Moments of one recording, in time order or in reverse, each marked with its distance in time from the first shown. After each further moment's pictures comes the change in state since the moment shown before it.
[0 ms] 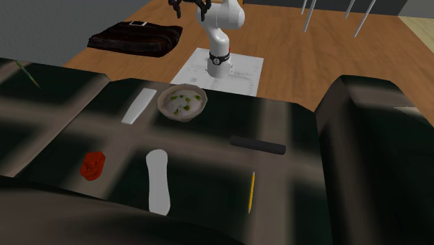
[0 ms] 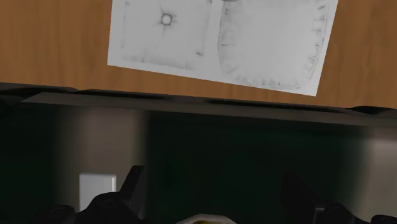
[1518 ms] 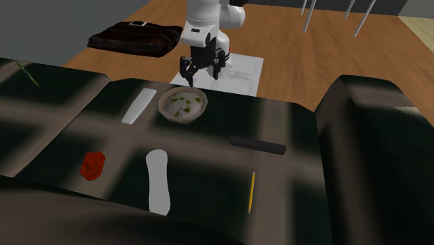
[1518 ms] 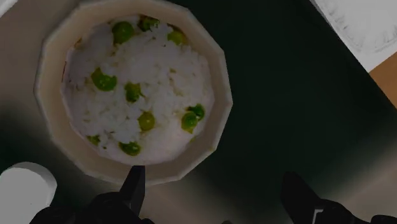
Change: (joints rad) arm 0.213 0.643 0.028 0.236 0.005 0.473 -0.476
